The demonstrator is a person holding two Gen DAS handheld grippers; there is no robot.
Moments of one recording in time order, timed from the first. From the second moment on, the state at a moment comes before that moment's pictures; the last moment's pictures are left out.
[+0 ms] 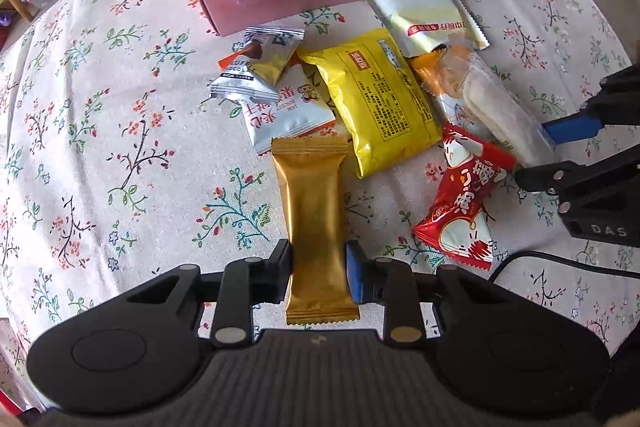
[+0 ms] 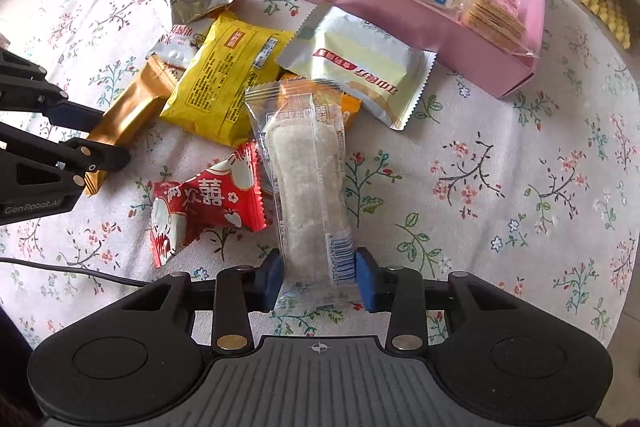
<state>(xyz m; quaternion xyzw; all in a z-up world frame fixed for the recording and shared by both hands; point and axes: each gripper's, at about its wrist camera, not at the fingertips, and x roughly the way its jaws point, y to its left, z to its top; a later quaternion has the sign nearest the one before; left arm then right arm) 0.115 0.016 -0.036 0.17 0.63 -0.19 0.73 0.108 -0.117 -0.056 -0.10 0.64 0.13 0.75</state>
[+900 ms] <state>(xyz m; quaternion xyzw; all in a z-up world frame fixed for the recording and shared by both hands) 0.112 0.043 -0.002 0.07 0.59 -0.18 0.78 0.109 -0.157 -0.011 -0.04 0.60 0.12 0.79</state>
